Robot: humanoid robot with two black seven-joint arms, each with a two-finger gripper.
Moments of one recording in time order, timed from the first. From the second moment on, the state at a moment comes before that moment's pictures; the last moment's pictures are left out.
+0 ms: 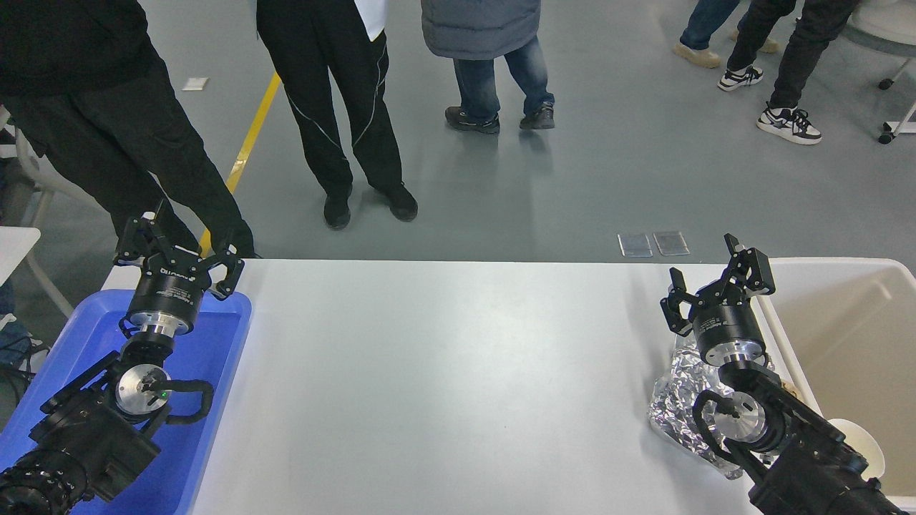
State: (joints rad) left arm -0.60 0.26 -0.88 -0.39 -0.09 -0.65 -0.47; right arm 0.41 -0.17 0.94 0.64 -0.25 0.19 0.57
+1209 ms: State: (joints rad) left arm -0.60 0.26 -0.89 -0.39 -0.09 -0.64 -0.48; right arm 0.42 -0.24 0.85 0.65 -0.13 0.19 0.56
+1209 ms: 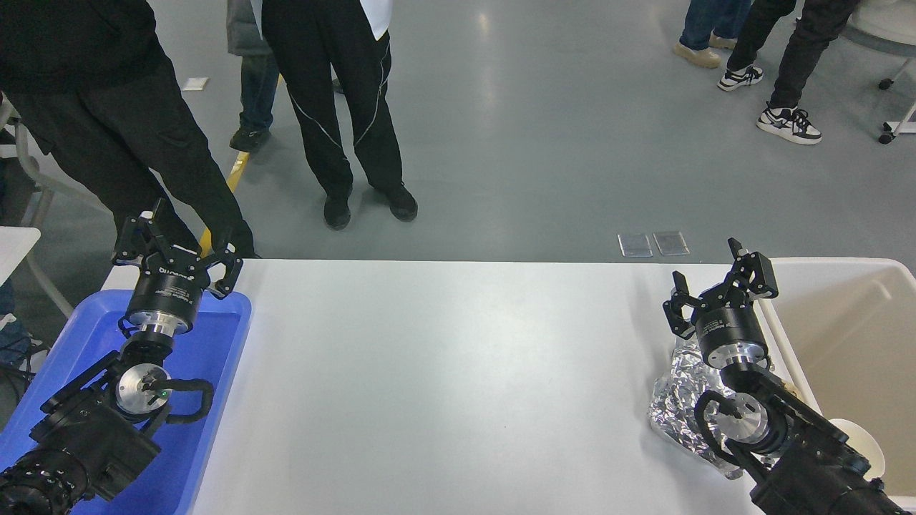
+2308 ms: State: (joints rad) left arm -0.60 0.26 -0.89 -0.39 -0.09 -0.64 -0.48; right arm 1.10 -0.73 -0.59 0.96 0.17 0.37 0.47
